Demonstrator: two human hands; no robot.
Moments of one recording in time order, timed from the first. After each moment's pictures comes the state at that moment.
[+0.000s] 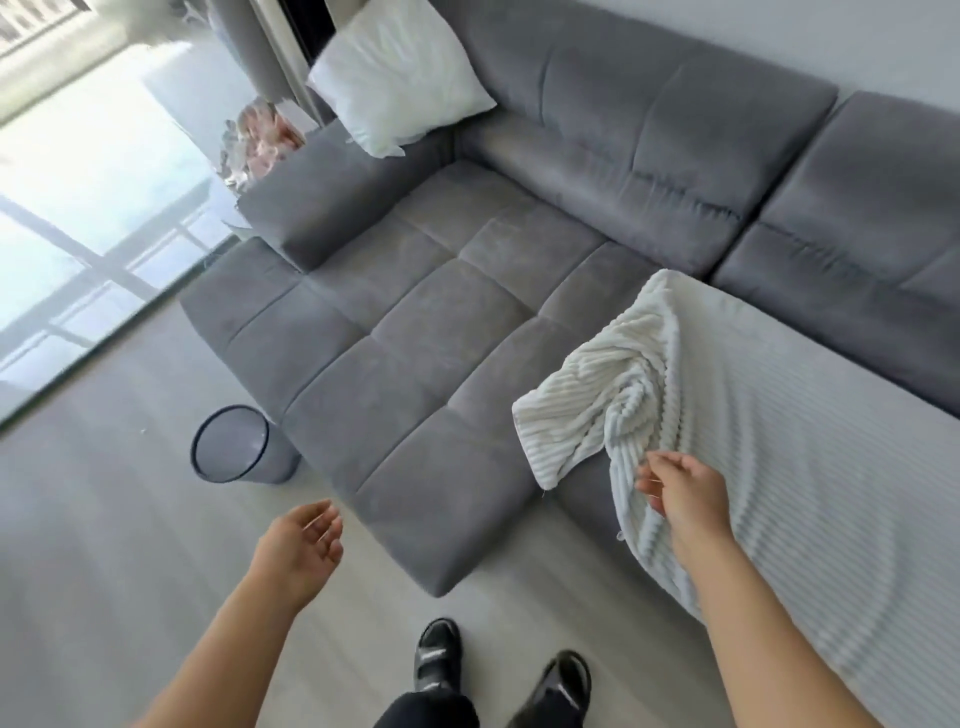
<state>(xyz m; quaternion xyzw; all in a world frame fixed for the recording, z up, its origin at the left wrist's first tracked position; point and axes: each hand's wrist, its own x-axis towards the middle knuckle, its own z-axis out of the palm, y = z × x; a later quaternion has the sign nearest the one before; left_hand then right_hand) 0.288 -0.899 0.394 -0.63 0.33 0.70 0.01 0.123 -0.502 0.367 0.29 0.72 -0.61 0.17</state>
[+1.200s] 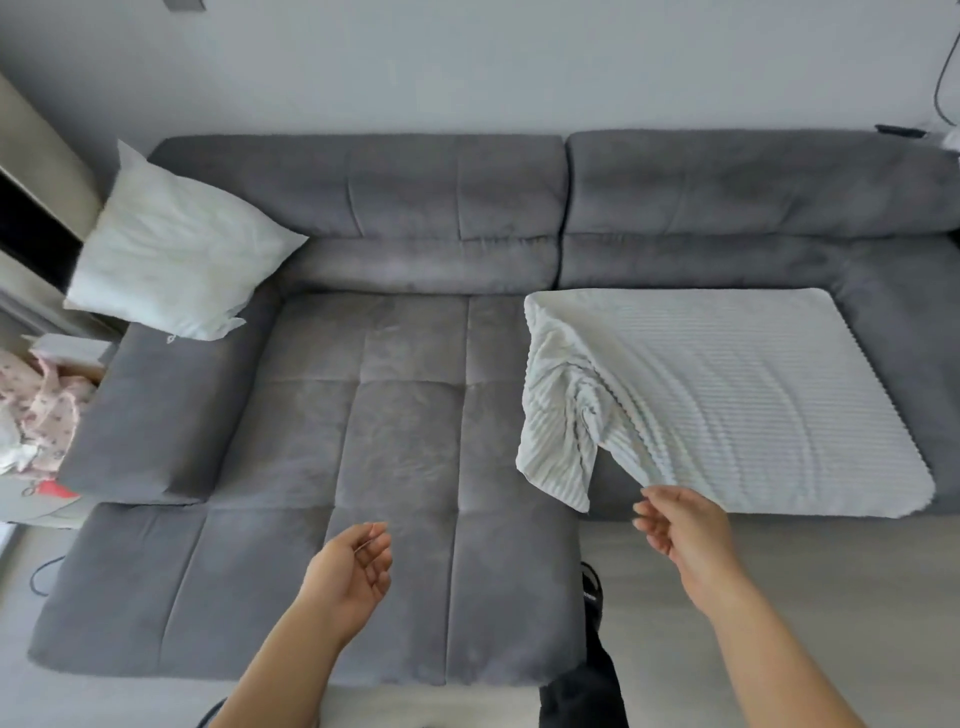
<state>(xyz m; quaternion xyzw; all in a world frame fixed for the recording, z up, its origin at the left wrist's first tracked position) 0.057 -1.105 0.447 -0.41 0.50 0.68 0.34 0.191 -0.741 0.460 0.51 0.56 -0.65 -0.02</state>
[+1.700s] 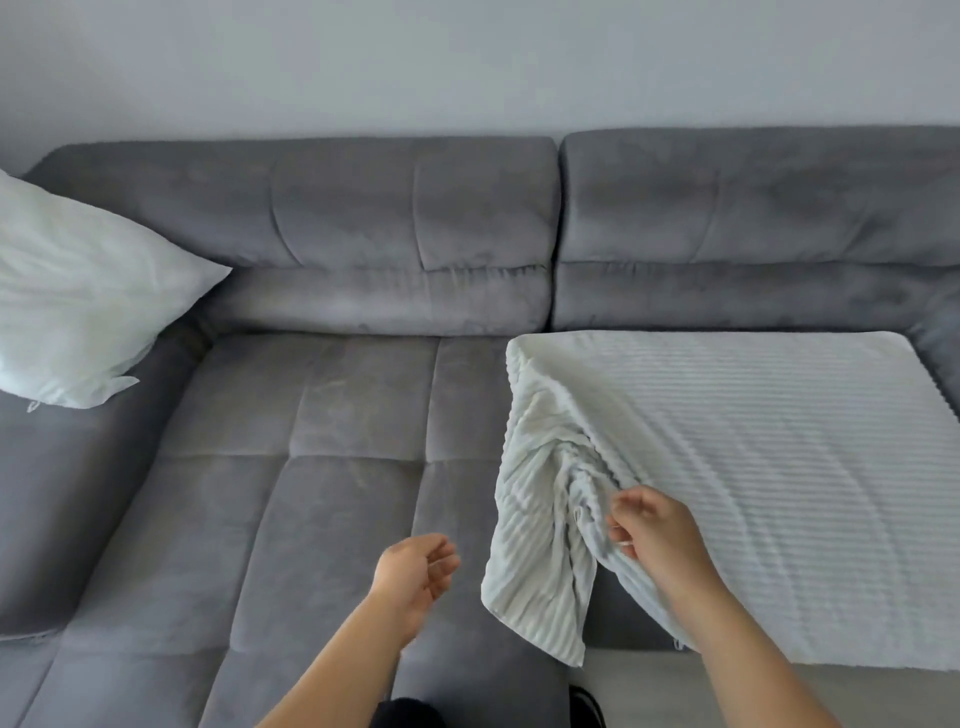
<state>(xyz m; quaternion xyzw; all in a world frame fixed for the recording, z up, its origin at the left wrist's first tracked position) -0.113 -0.862 0.257 -0.34 0.60 0.62 0.37 -0.021 -0.594 0.328 0.43 0.67 -0.60 0.03</state>
